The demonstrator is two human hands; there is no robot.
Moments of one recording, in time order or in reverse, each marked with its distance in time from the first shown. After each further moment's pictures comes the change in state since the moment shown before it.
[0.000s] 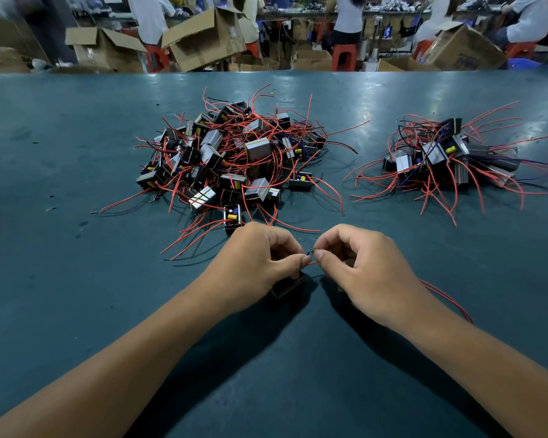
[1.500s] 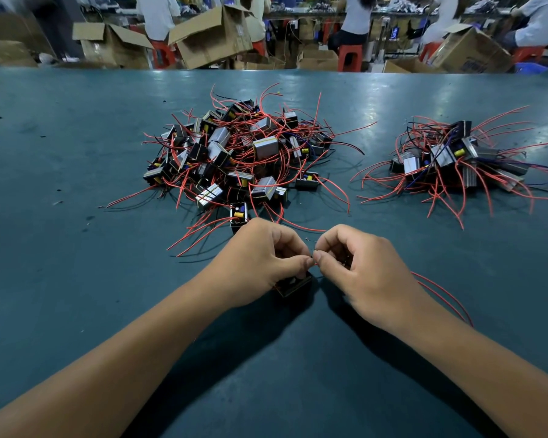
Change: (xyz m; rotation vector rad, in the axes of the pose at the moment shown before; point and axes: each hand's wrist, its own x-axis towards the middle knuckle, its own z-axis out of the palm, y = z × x) left_hand -0.001 0.006 -0.005 -0.158 -0.062 -0.038; right_hand 0.000 -0.008 0.004 -0.056 -0.037 -0.046
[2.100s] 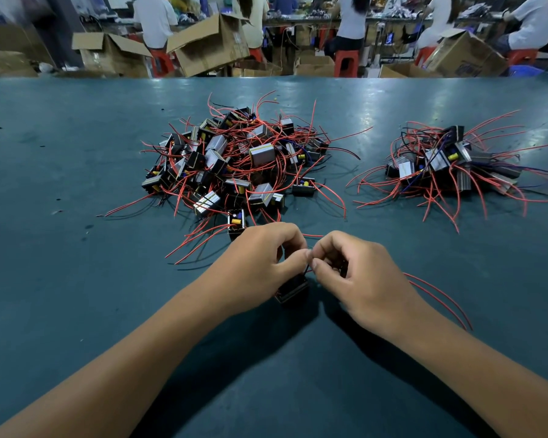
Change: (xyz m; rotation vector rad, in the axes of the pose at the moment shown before) left_hand 0.001 0.002 -0.001 0.373 0.084 0.220; right_hand -0.001 -0.001 -0.001 0.020 -0.014 -0.057
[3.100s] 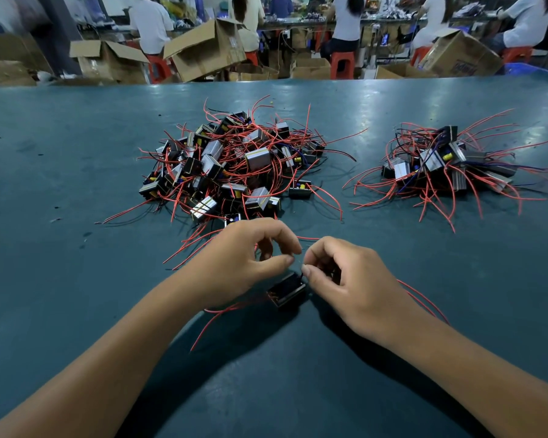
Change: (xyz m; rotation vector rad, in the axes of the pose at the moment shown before) left_hand 0.002 -0.009 -0.021 -0.032 -0.079 0.064; right_hand -0.003 0.003 0.001 -0.034 -0.019 -0.084
